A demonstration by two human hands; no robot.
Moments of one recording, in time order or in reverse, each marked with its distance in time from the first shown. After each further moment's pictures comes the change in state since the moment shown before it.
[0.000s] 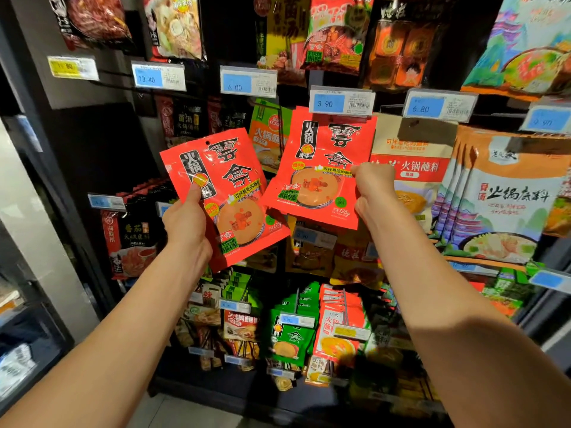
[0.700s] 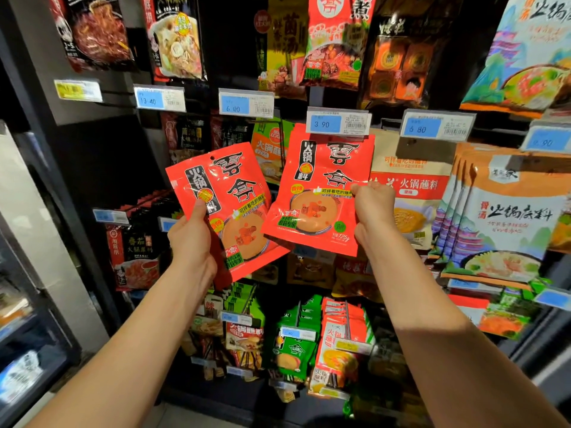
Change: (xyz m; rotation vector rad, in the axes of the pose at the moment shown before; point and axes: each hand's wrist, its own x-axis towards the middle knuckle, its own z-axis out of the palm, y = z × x) left_hand -0.009 0.003 0.017 0.011 0.010 0.009; right_hand -0.010 -0.001 -0.007 0.009 -0.036 -0.006
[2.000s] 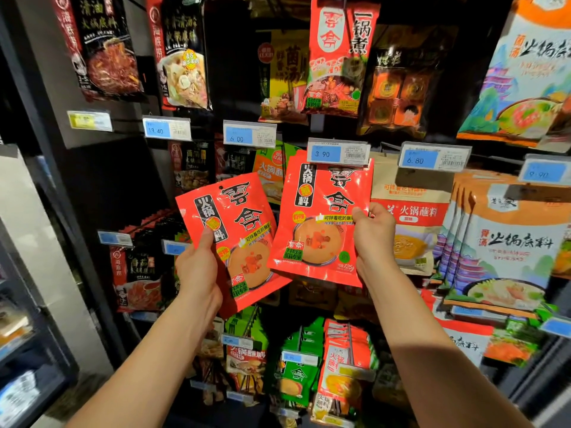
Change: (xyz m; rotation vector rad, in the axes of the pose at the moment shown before) left_hand 0.002 -0.005 0.005 0.038 0.014 -0.021; right_hand -0.011 -0.003 -0.005 -0.108 -0.032 -0.170
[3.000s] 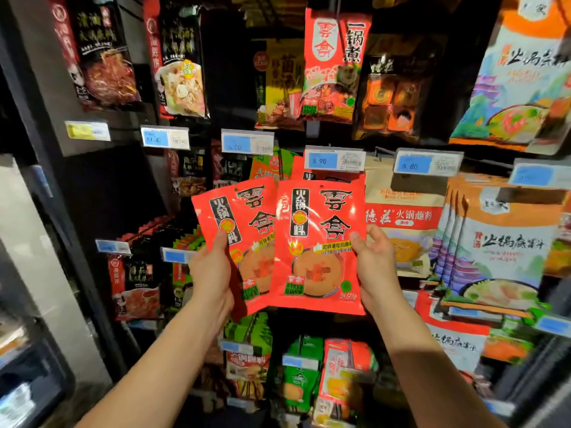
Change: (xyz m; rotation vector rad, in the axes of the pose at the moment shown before) left_hand 0.000 -0.004 0.015 0.015 -0.074 0.027; right_hand -0.029 0.020 -0.021 0.102 -0.141 -0.011
